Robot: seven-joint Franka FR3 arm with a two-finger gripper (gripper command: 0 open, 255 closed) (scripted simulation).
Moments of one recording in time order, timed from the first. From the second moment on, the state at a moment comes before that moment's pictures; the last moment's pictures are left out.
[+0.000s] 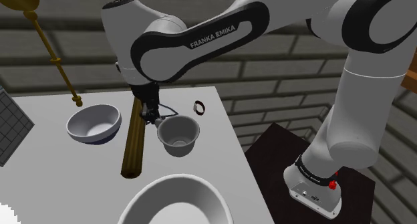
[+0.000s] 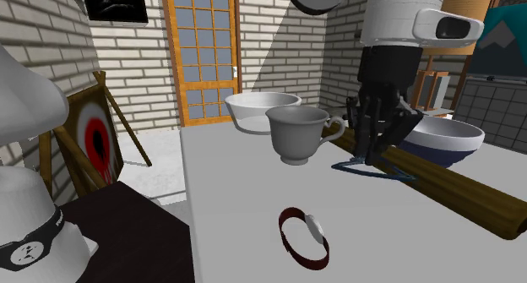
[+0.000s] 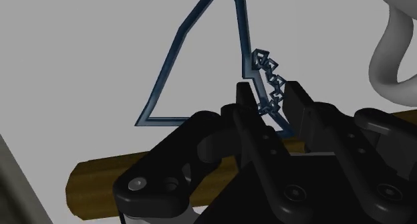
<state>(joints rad) 0.20 0.28 0.51 -1.75 -0.20 1.91 -0.01</state>
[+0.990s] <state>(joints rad) 0.21 0.25 0.52 -1.58 -0.18 1.72 -0.03</state>
